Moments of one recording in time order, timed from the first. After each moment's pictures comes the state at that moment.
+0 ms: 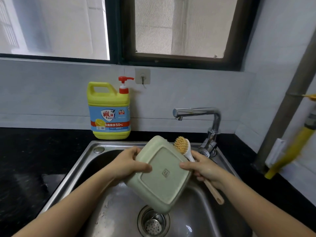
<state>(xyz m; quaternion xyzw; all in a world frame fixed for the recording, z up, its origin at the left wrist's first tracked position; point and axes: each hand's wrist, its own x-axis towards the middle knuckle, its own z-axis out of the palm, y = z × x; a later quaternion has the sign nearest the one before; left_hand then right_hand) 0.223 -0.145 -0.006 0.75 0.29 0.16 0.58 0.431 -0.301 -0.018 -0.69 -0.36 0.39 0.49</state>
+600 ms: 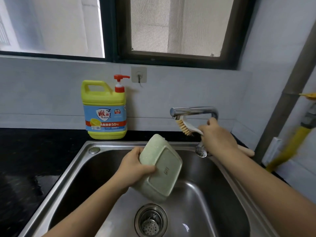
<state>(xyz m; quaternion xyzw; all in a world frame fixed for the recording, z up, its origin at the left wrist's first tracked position) 0.245 -0.168 -0.019 0.76 0.32 0.24 0.52 0.454 -0.295 0.047 -0.86 -0.46 -0.20 0.07</state>
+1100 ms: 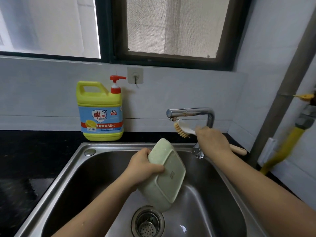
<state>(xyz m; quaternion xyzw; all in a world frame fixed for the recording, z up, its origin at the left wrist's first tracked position) 0.272 -0.179 -0.013 0.78 0.33 0.20 0.49 0.462 -0.288 0.036 -0.85 -0.46 -0.25 -0.06</state>
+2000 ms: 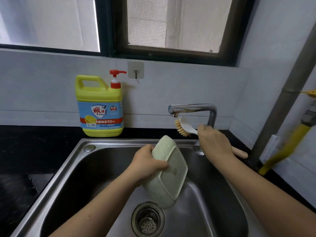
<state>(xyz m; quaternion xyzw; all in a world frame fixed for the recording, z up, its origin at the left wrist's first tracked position) 0.281 -0.182 -0.012 0.78 0.34 0.19 0.50 0.467 -0.287 0.012 -0.83 -0.44 -0.33 0.01</state>
